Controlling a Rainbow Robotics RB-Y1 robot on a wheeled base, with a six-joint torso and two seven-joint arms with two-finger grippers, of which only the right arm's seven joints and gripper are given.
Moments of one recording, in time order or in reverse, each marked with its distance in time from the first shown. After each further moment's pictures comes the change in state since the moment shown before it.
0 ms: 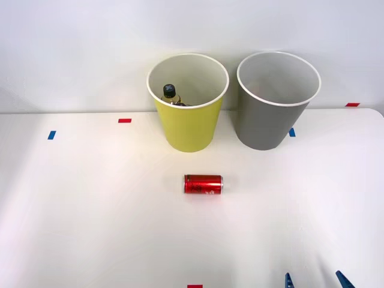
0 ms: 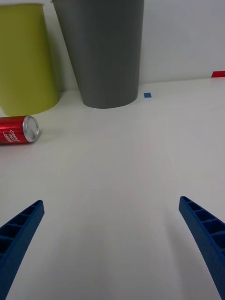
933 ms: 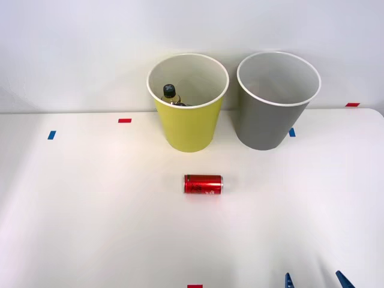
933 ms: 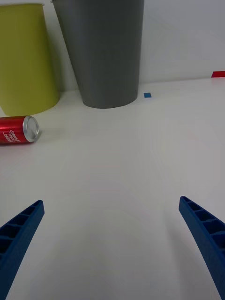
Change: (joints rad) arm 0.000 0.000 0.000 0.000 0.000 0.000 0.000
